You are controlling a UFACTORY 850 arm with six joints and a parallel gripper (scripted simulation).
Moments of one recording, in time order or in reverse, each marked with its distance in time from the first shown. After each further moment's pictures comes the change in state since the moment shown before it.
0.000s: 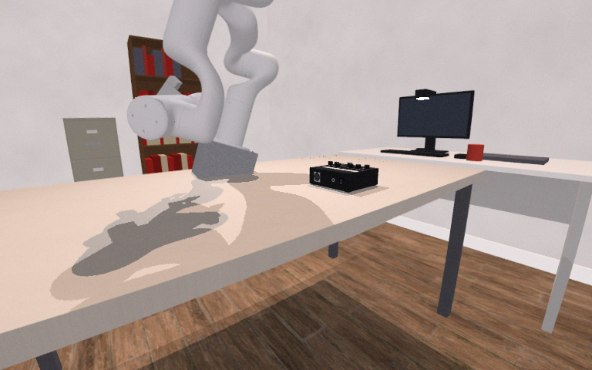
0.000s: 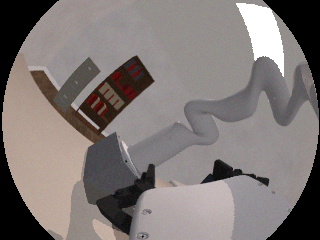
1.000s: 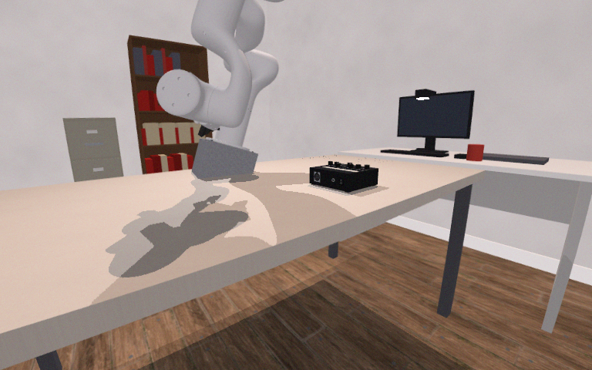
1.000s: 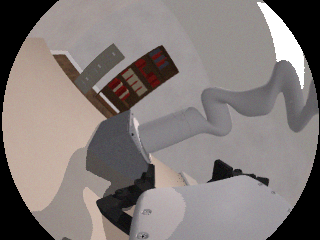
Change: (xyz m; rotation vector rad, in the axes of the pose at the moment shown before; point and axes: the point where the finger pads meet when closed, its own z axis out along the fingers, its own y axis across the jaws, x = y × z) arm -0.045 0.020 -0.001 0.194 -0.078 -0.130
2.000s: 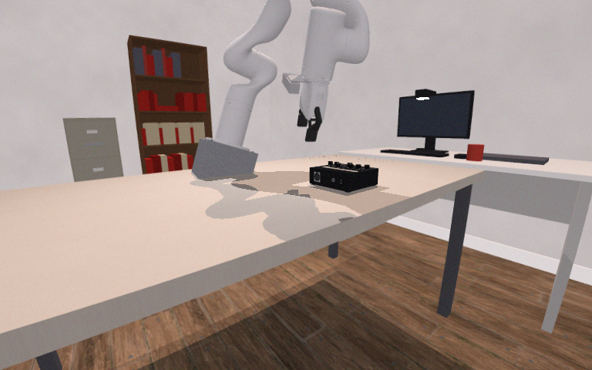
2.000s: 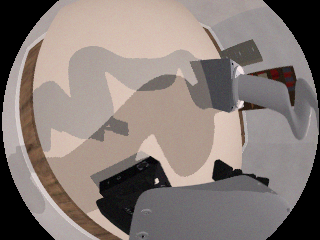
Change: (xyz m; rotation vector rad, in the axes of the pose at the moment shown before) arm -0.236 0.108 -0.017 1.061 -0.088 -0.715
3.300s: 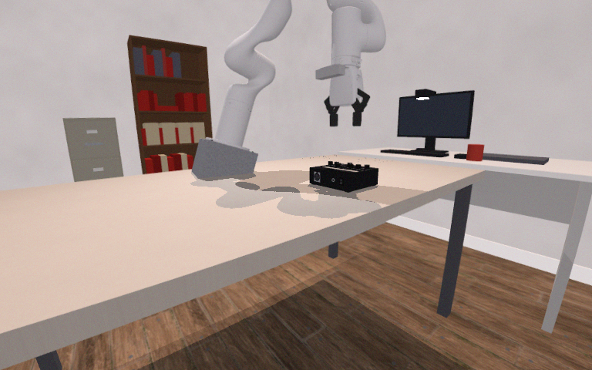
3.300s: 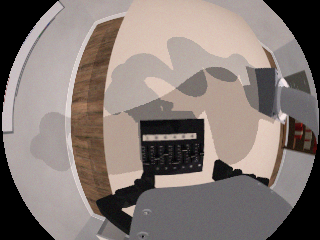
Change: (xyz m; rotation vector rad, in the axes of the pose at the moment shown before) arm -0.116 -0.009 -0.032 0.483 0.065 -0.376
